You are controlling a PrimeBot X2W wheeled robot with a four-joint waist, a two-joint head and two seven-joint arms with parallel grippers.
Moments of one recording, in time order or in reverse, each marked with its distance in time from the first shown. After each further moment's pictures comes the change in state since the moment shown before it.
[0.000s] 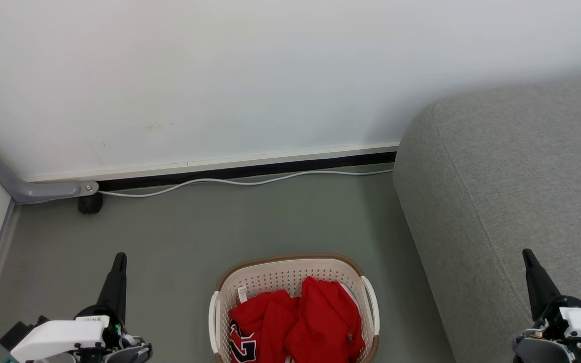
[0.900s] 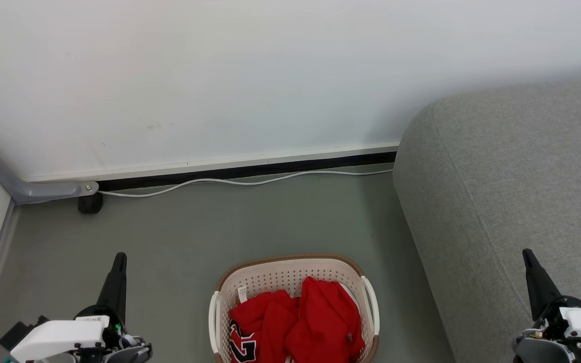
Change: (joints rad) left arm 0.000 0.000 0.000 0.000 0.000 0.000 0.000; right arm 0.000 0.000 0.000 0.000 0.000 0.000 0.000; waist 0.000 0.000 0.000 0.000
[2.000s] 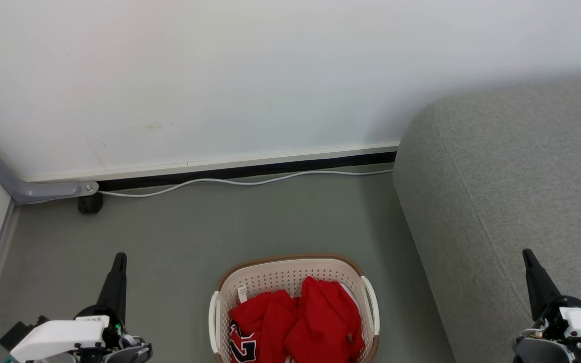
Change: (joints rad) left arm 0.000 0.000 0.000 0.000 0.000 0.000 0.000; right arm 0.000 0.000 0.000 0.000 0.000 0.000 0.000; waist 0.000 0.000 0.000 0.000
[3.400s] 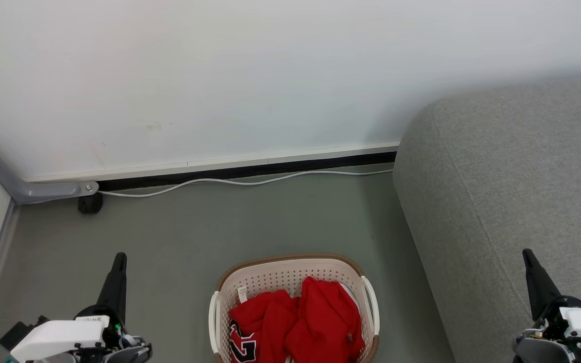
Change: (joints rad) left arm 0.000 0.000 0.000 0.000 0.000 0.000 0.000; right arm 0.000 0.000 0.000 0.000 0.000 0.000 0.000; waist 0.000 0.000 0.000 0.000
